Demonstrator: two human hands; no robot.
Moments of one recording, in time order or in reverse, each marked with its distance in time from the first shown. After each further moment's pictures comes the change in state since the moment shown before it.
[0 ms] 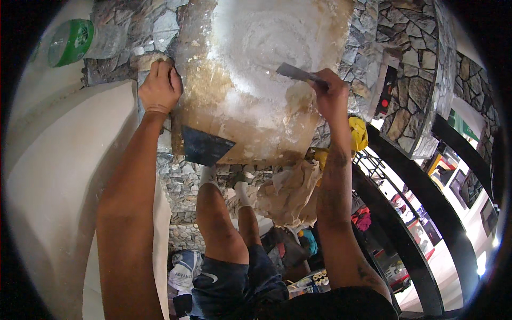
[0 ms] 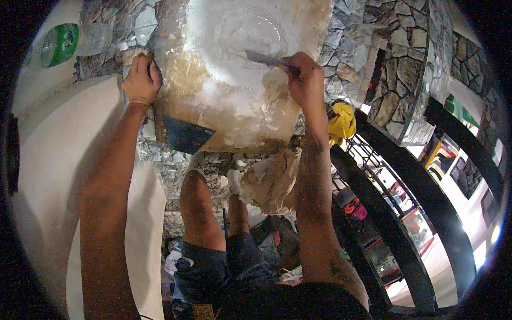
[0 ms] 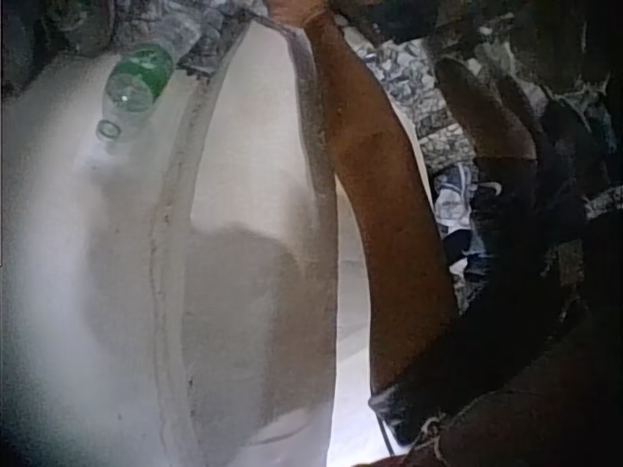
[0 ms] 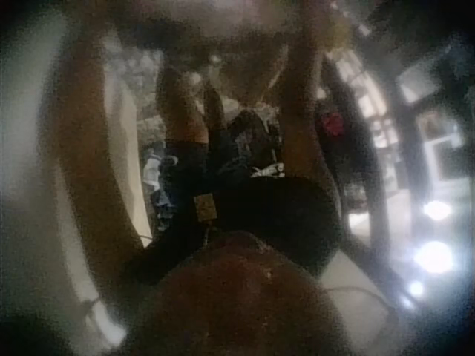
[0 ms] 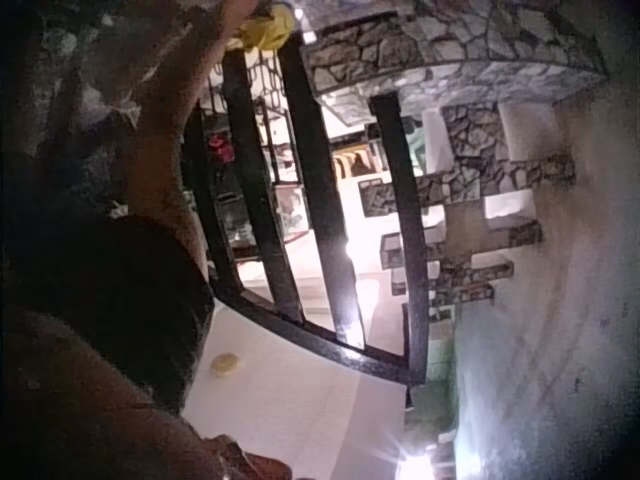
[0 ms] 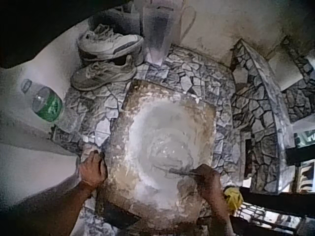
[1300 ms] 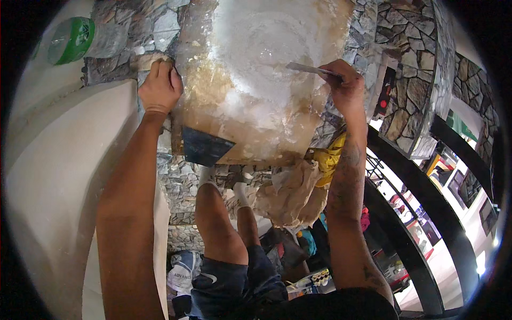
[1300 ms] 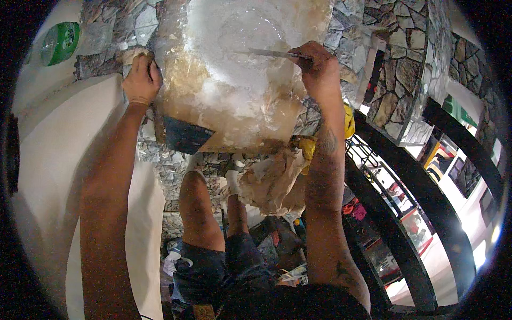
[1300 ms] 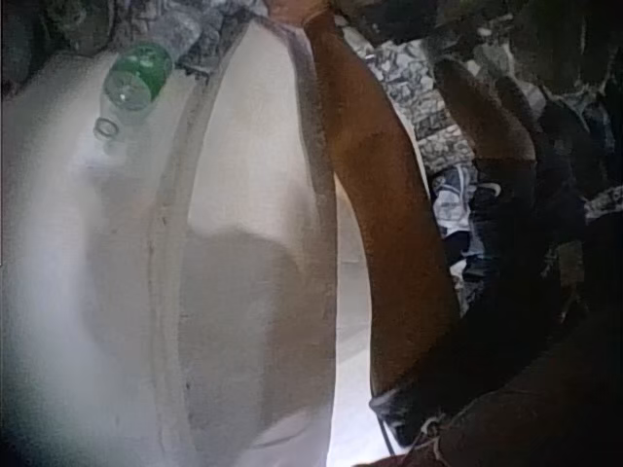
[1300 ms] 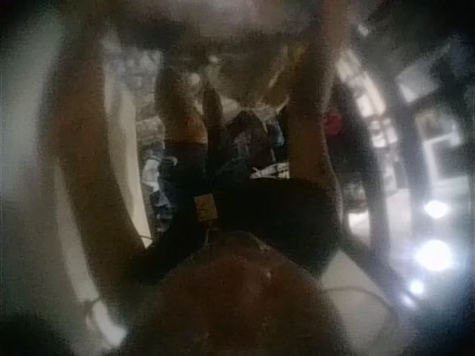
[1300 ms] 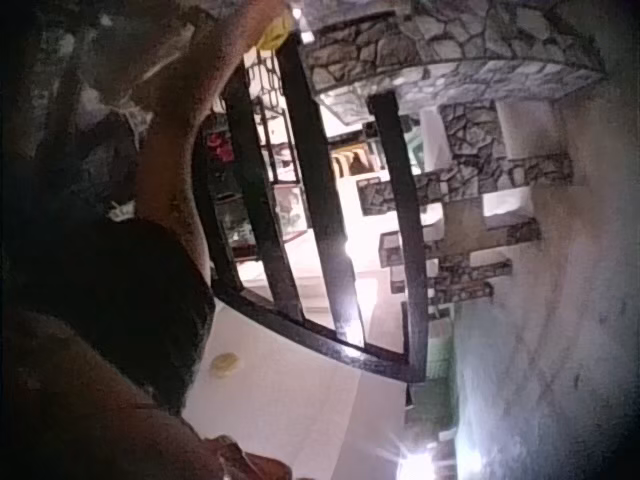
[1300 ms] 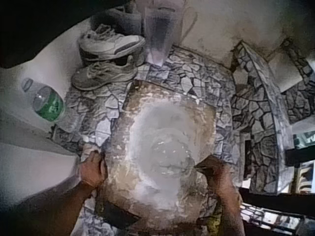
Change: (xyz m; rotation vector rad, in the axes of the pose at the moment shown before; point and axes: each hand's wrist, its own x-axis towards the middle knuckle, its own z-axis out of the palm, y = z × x) left_hand 0.000 0.000 -0.002 -0.001 0.028 -0.012; right_hand 0.024 -0.005 -0.028 0.034 -0.072 -0.086
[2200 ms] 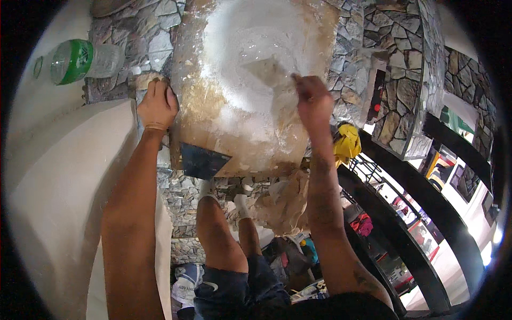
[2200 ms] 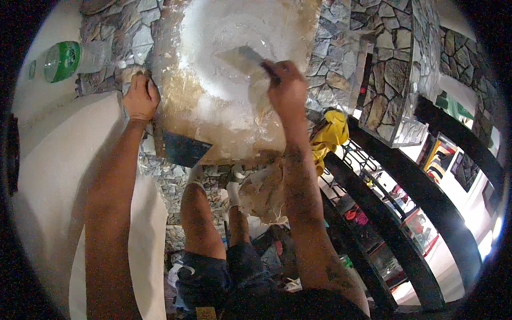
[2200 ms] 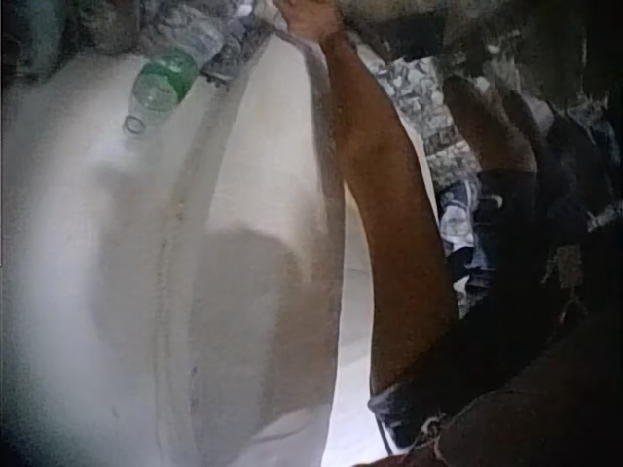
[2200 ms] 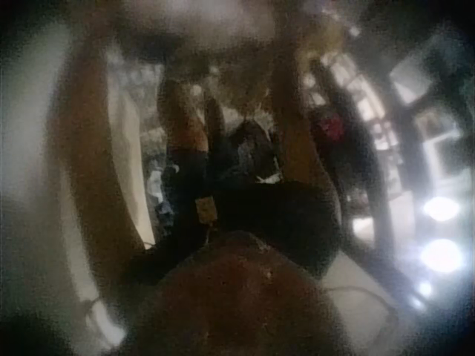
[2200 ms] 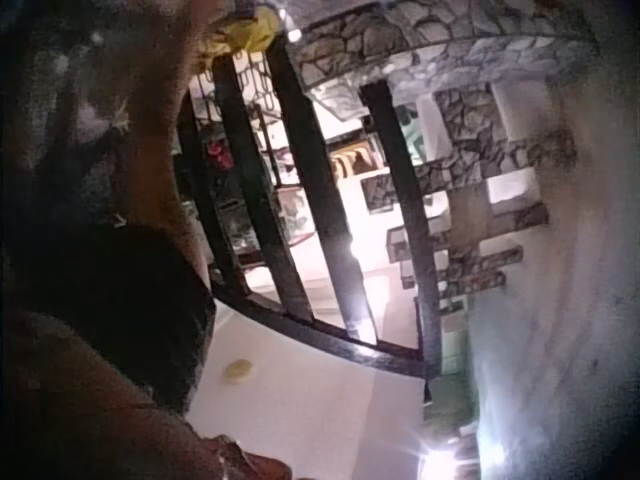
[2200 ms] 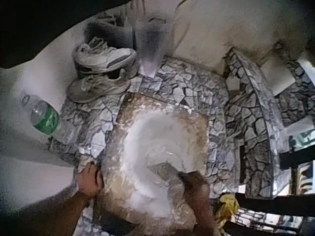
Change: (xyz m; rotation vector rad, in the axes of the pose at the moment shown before) left_hand 0.001 0.003 0.006 0.006 -0.035 -0.003; right_hand -0.016 -0.012 0.038 -0.118 0.231 0.080
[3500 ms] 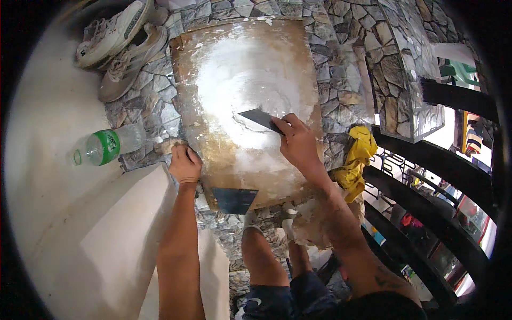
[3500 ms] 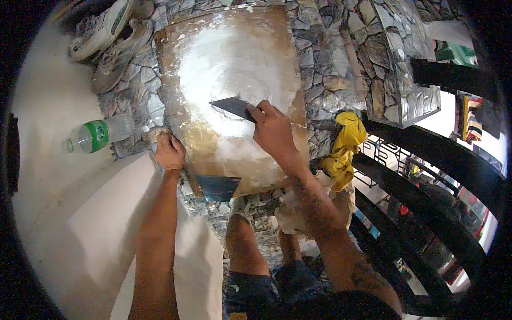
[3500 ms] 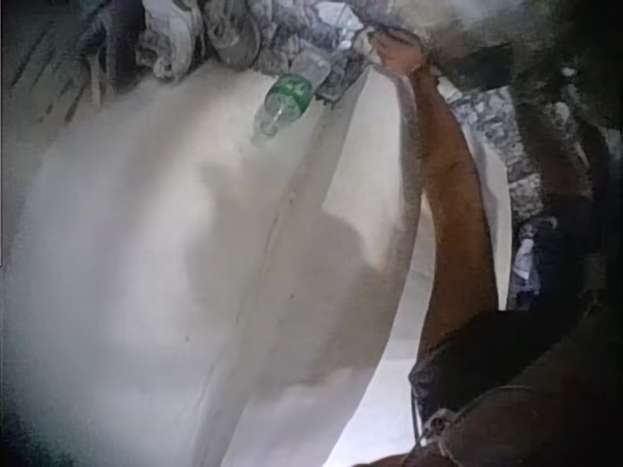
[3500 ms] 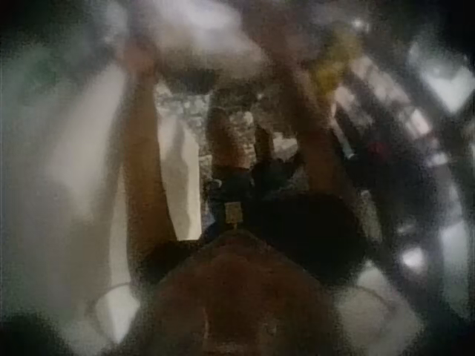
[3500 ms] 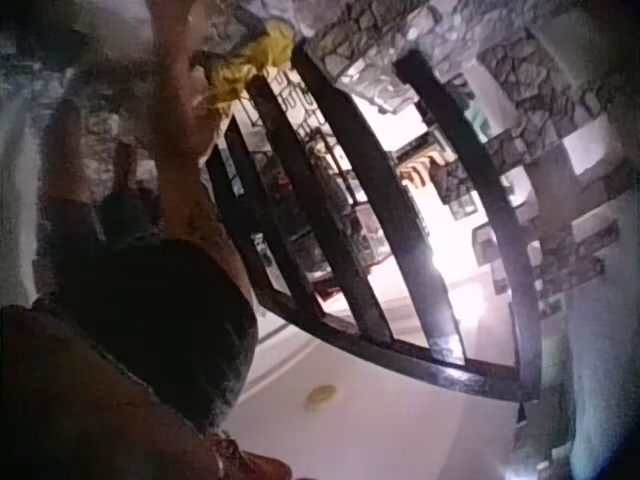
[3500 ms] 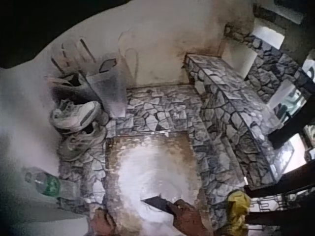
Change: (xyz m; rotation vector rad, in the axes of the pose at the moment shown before) left_hand 0.000 -0.006 -0.007 -0.015 0.090 0.089; right_hand -0.024 -0.039 0.014 0.012 -0.009 0.042
